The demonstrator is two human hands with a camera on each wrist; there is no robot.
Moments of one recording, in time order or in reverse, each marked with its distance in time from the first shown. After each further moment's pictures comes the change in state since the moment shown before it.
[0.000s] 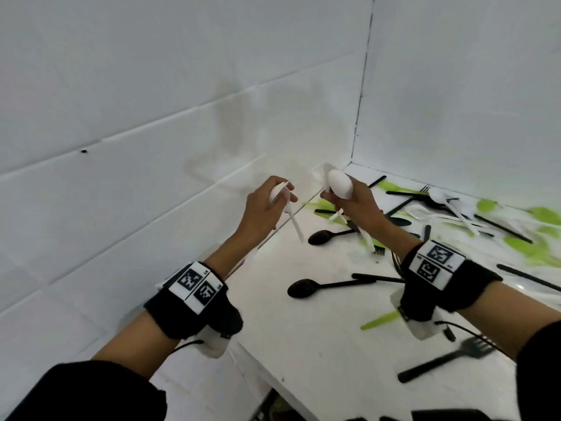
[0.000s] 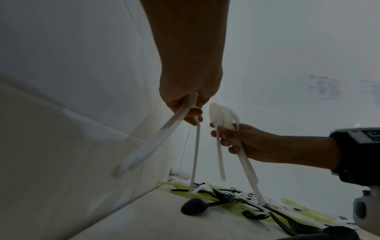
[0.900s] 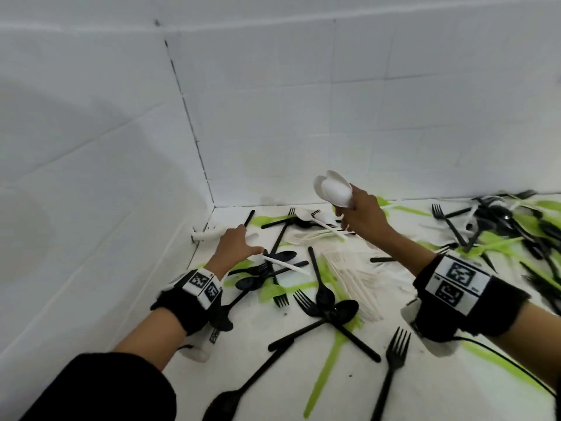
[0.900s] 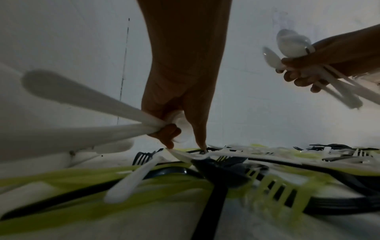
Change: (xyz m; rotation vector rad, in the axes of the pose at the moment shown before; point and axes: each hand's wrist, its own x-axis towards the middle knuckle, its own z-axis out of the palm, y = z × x) left_hand 0.139 -0.044 0.200 0.576 -0.698 0.005; right_hand -0.040 -0.014 -0.177 -0.626 0.603 0.342
